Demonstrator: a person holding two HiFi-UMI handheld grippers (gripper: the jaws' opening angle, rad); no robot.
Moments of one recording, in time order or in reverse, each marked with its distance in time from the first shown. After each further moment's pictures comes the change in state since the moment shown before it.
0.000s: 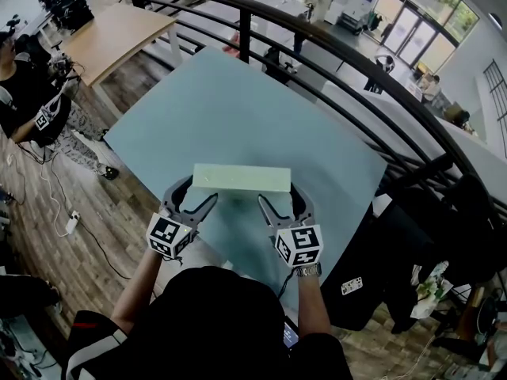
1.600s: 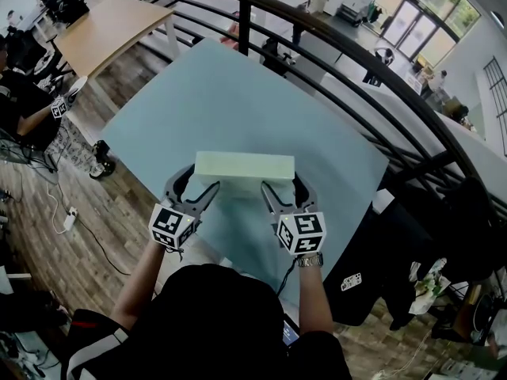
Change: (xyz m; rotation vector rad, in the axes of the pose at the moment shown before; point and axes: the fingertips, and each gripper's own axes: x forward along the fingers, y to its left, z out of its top) left arm 0.026 0.023 0.001 -0.009 -0.013 0.020; right arm 0.031 -0.021 0.002 0.036 0.056 -0.046
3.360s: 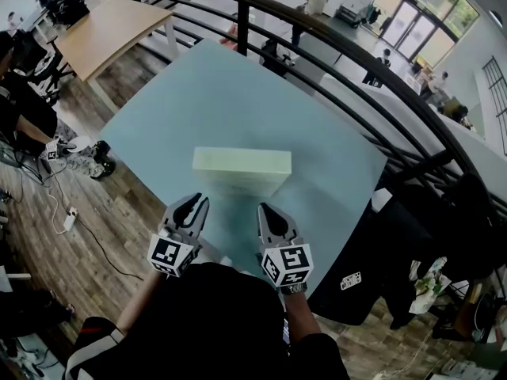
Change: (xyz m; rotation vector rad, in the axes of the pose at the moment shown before) left arm -0.056 -0.044 0.005 -0.044 -0.046 0.061; right arm -0.054 0.070 -0.019 0.094 -0.040 0.055
